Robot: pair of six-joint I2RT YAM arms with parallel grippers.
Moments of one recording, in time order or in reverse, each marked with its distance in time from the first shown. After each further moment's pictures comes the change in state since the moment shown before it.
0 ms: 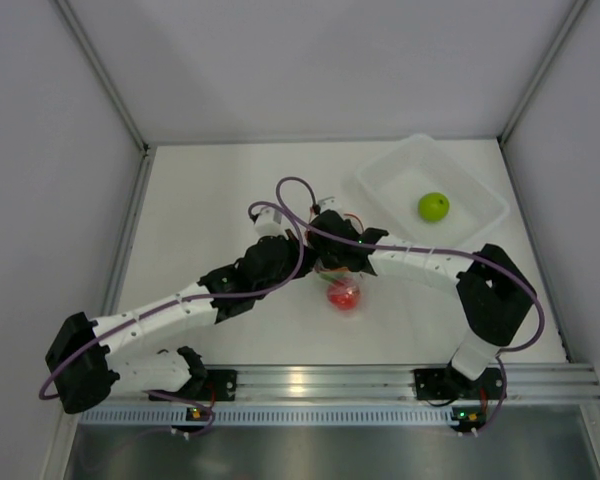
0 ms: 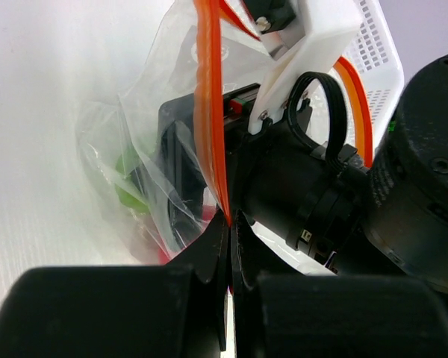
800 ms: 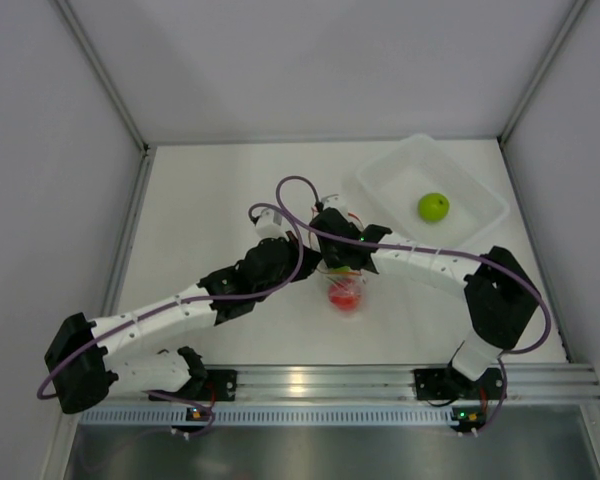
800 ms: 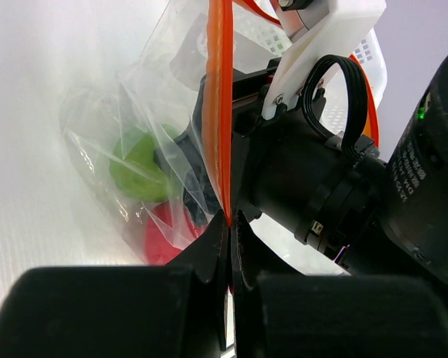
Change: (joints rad) left arm -0.022 -0.009 0.000 0.001 0.003 -0.049; right arm 0.004 -0.024 0.039 -0.094 0.051 0.022
